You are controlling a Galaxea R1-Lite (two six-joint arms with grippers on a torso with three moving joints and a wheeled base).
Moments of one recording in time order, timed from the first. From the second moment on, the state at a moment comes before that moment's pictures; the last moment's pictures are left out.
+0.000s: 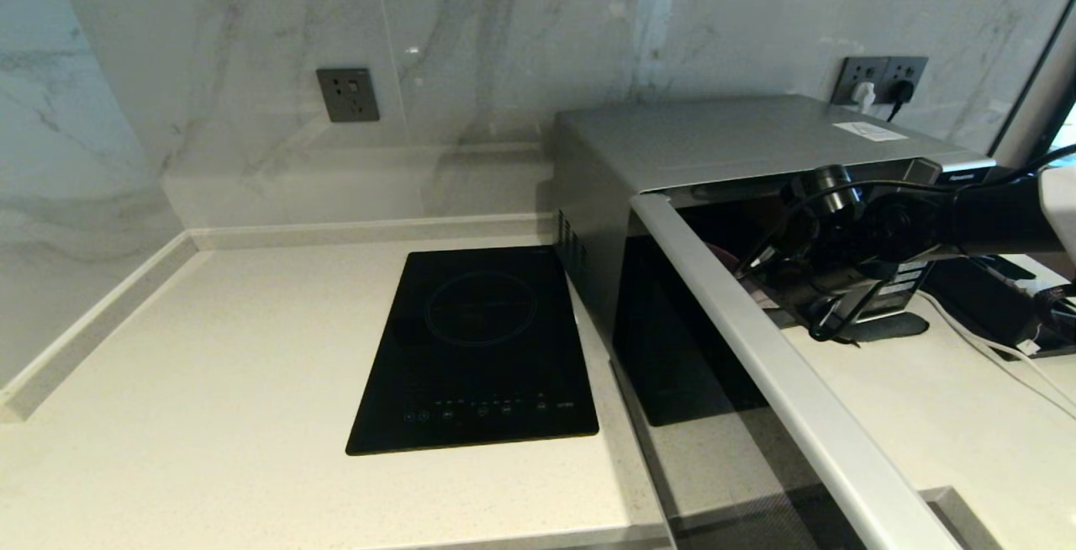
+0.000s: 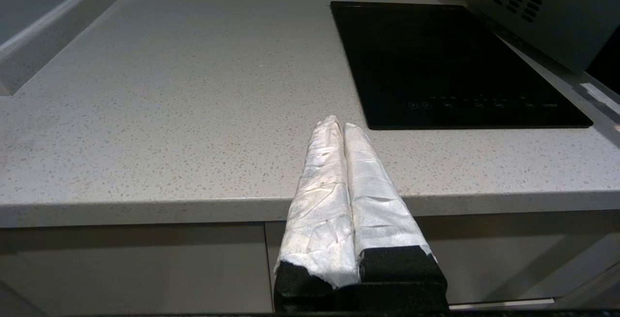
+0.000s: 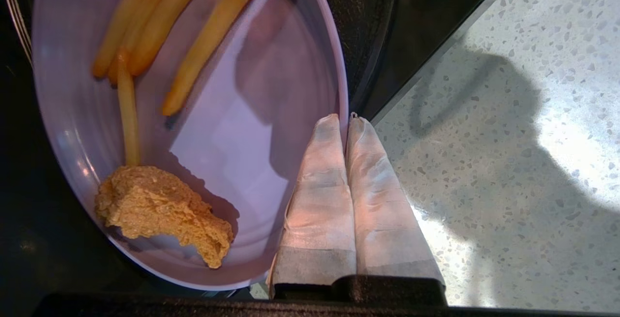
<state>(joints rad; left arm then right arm) 0.00 0.00 0.00 -0.01 0.02 -0.07 0.12 2.18 -1.68 0.36 -0.02 0.90</state>
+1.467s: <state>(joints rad) 0.00 0.00 0.00 -0.01 0.02 -0.07 0.05 2.02 -1.58 0.36 0.00 0.93</state>
